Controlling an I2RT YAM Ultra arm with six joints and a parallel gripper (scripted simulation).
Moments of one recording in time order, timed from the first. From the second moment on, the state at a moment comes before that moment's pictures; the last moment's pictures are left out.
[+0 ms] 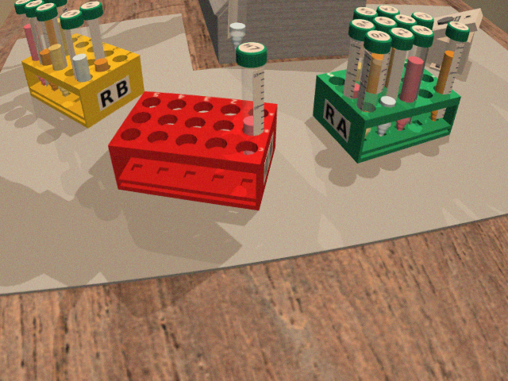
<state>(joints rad) 0.31 1.86 1.16 -1.26 0.74 1.14</state>
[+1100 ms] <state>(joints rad) 0.25 1.80 1.18 -1.29 0.77 0.57</state>
